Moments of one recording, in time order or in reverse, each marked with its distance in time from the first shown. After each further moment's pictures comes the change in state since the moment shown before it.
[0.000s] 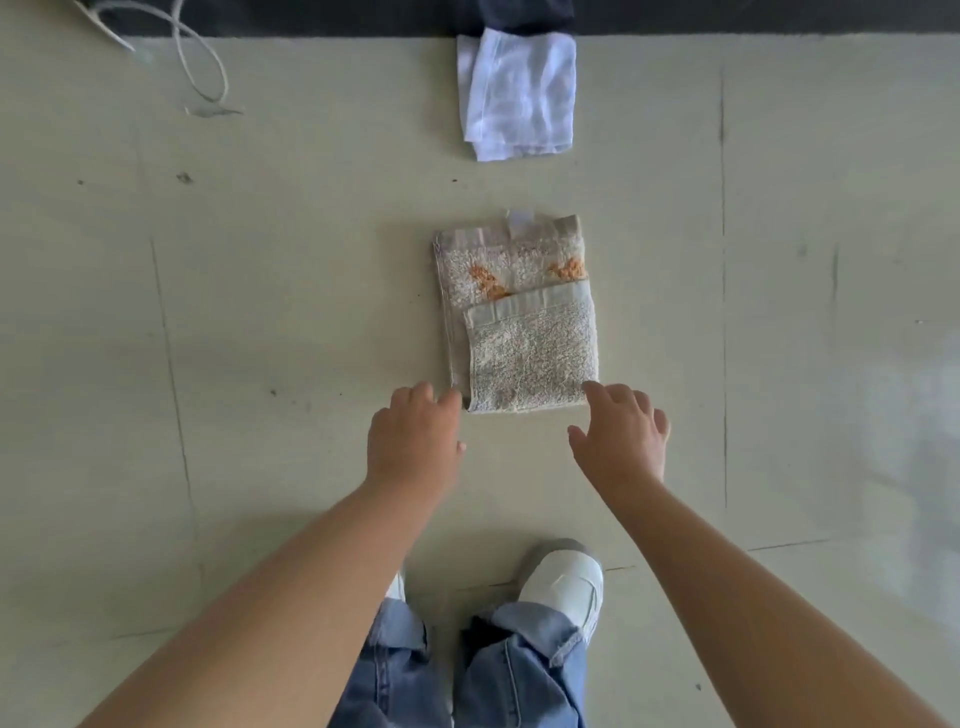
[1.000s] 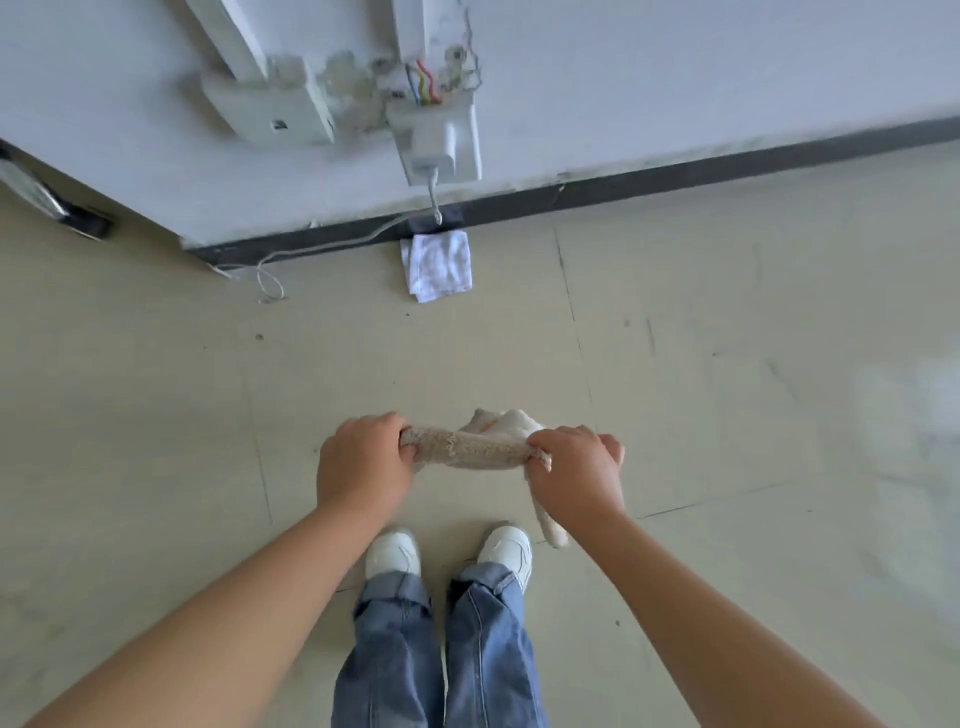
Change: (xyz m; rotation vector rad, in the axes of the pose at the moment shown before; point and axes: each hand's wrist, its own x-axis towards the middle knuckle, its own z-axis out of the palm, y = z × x) left_hand -0.175 0.058 -0.201 -0.178 0.224 -0.087; right_hand -0.178 0.028 -0.225 0.207 0.071 -0.174
